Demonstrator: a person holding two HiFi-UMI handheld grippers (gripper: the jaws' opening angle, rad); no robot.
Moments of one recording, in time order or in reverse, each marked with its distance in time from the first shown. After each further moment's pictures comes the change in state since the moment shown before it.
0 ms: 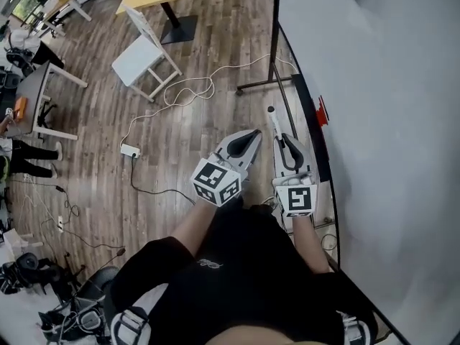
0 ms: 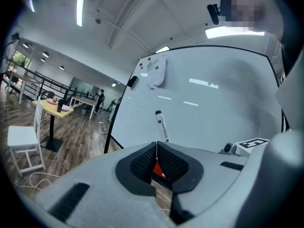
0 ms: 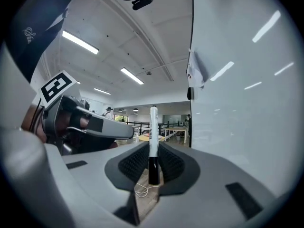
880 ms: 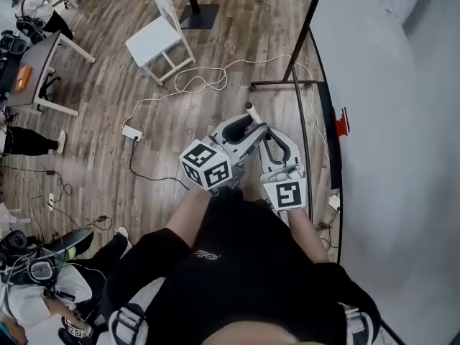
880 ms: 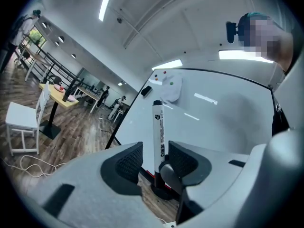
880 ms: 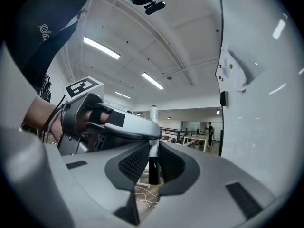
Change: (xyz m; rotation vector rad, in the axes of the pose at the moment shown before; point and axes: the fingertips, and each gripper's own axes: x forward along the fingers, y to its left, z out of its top) left arm -0.062 0.081 0.033 -0.185 -0.089 -0.034; right arm 0.072 0.126 0.031 -0.154 -0.106 0.257
